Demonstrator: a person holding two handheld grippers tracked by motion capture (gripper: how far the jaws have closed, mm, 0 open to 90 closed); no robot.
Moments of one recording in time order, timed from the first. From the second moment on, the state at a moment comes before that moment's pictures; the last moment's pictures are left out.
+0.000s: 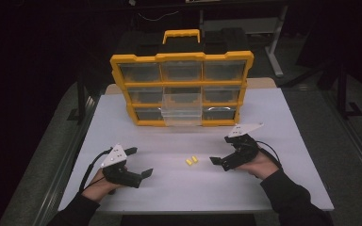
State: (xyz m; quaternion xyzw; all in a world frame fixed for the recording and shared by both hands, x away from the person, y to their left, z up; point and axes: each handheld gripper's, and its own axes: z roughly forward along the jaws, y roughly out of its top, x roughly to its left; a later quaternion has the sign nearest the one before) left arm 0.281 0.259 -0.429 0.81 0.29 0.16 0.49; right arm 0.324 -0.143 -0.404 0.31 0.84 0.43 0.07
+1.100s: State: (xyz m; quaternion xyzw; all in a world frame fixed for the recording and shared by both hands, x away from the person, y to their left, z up) left arm 0.281 0.257 -0.430 0.81 0.28 0.15 0.49; right arm 0.345 -0.115 -0.397 0.32 0.85 0.43 0.06
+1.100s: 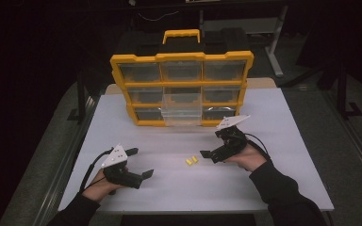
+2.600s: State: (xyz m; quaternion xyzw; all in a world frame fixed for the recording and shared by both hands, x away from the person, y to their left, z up) left arm 0.282 0.258 -0.431 0.81 0.28 0.15 0.49; right arm 0.358 -0.085 -0.410 0.30 0.86 0.40 0.05
